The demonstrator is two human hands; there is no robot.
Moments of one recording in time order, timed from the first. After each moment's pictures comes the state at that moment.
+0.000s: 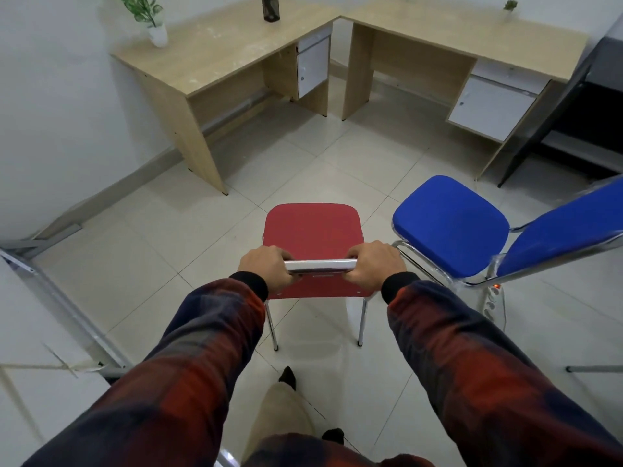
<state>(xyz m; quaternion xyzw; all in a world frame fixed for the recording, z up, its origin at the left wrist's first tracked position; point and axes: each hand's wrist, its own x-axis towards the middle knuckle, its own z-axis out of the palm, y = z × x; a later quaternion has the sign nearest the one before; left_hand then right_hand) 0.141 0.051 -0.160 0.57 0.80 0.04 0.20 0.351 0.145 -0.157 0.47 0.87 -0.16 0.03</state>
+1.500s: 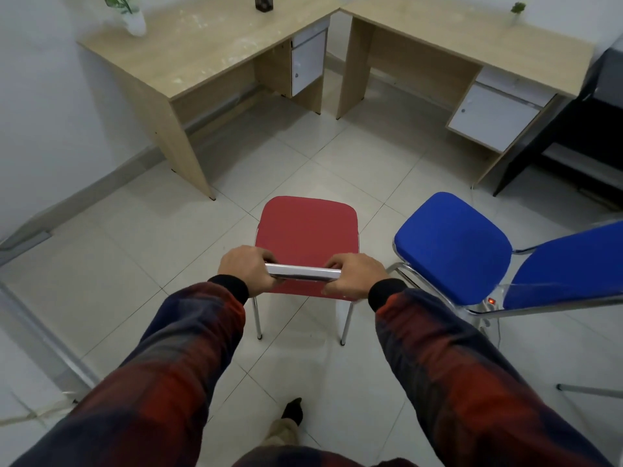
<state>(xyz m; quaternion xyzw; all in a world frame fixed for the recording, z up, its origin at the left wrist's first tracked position) 0.041 0.146 -0.167 0.59 0.79 0.04 0.17 0.259 0.233 -0.152 0.47 0.83 -0.29 0.09</state>
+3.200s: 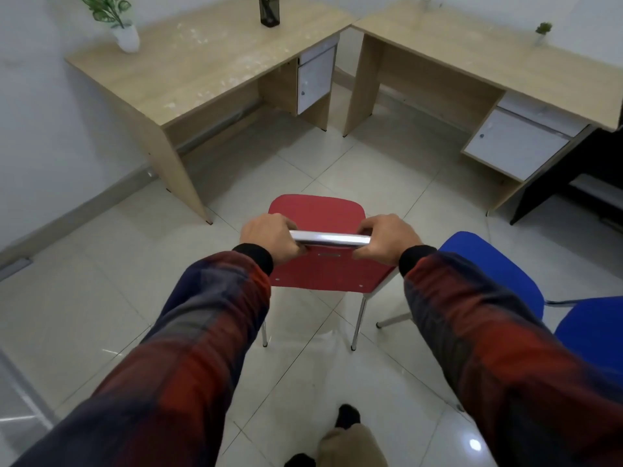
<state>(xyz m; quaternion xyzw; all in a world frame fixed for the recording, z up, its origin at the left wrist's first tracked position) -0.023 0.359 -0.144 0.57 0.80 0.09 0.16 0.192 0.455 -0.130 0.48 0.85 -0.23 0.03</state>
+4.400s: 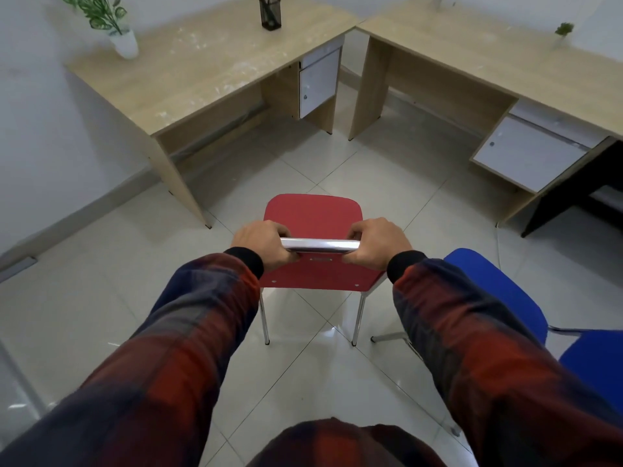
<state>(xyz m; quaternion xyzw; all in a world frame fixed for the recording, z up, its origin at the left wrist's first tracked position) -0.004 0.418 -0.145 0.55 0.81 0.07 0.17 0.208 0.526 -0.140 0.46 0.87 -0.21 0.01</state>
